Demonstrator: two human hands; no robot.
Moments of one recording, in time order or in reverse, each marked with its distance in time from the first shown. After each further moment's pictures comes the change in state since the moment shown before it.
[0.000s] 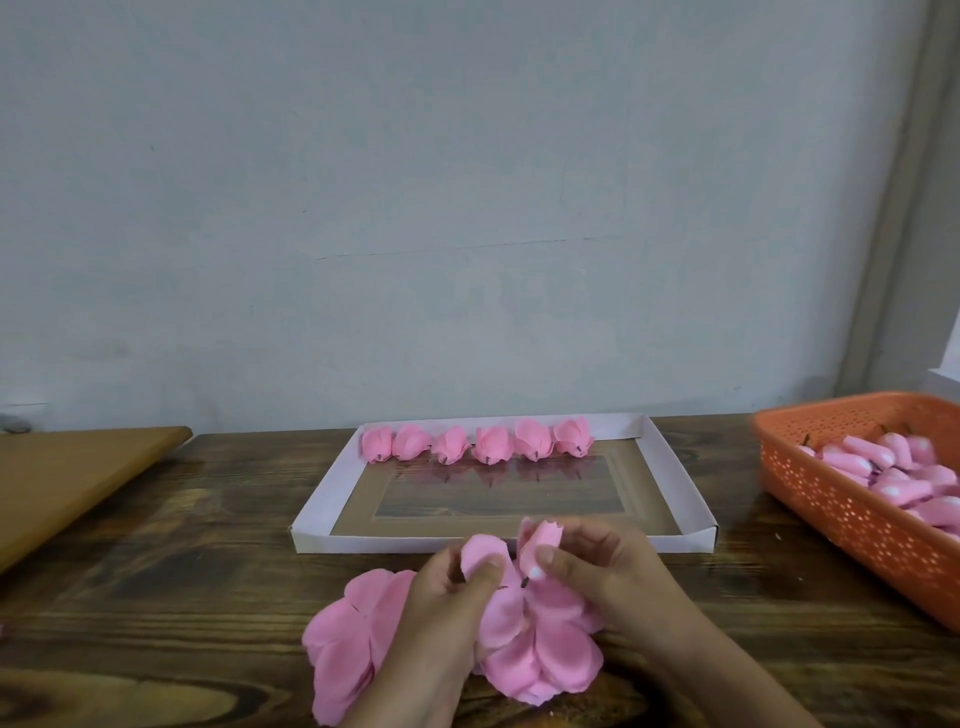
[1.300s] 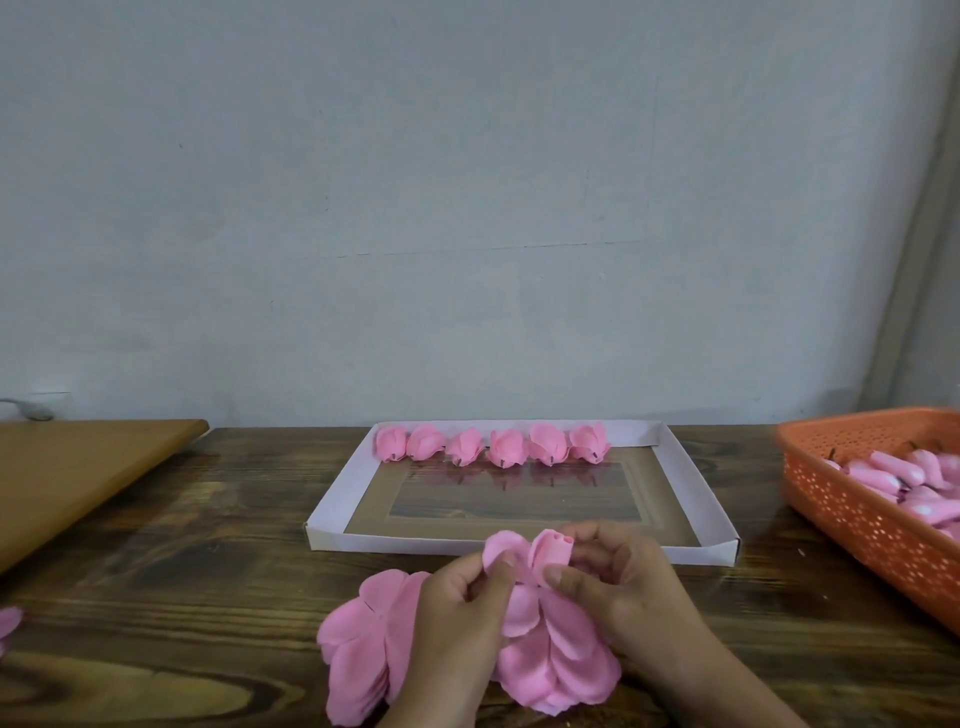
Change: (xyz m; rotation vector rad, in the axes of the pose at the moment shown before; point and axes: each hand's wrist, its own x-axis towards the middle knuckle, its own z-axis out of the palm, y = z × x) left_hand 0.003 -0.005 0.001 0.140 0.106 0.177; right_hand 0.001 0.003 0.011 -0.120 0.111 -0.051
